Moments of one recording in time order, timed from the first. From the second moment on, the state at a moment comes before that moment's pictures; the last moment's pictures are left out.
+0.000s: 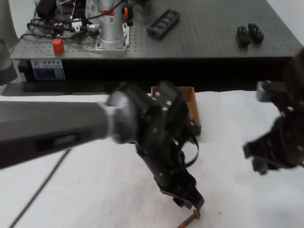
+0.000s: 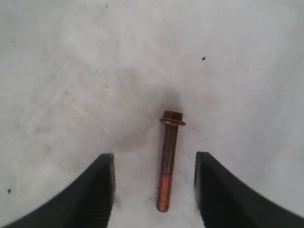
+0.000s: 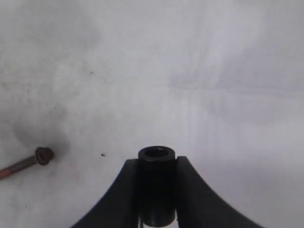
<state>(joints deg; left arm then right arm) -46.9 107.2 -74.1 41.4 16.8 4.5 -1.0 66.7 -45.9 53.9 -3.2 1.0</state>
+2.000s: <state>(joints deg) -40.2 77.7 -47.3 -12.9 41.4 -39.7 19.5 47.0 -17.7 -12.6 -38.2 31.0</state>
